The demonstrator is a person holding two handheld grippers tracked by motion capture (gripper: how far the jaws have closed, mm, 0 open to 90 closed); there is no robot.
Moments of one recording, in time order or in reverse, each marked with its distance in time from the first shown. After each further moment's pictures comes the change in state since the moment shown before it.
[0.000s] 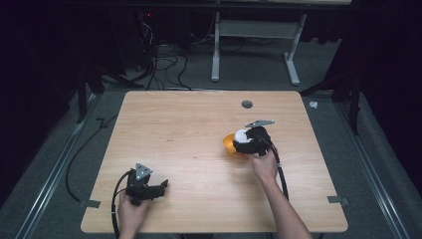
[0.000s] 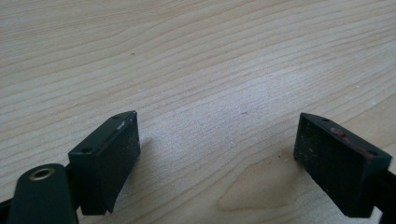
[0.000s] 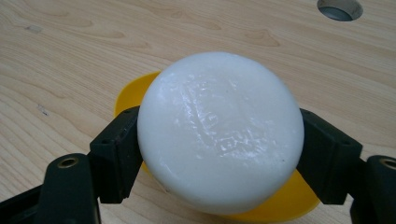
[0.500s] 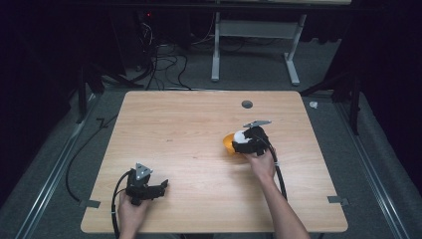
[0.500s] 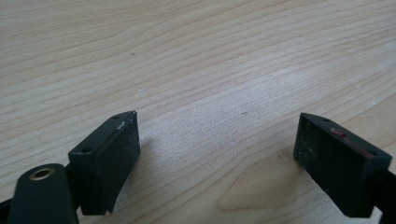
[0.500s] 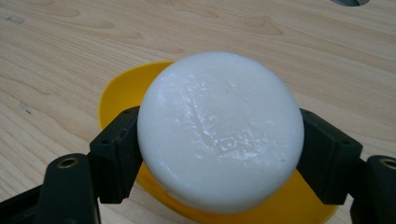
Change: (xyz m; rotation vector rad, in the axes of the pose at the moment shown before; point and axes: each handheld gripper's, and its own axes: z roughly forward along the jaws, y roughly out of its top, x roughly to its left) left arm 0.000 0.000 0.000 0.000 0.000 0.000; right arm -0.001 -0.001 0.013 0.032 -0.010 0.012
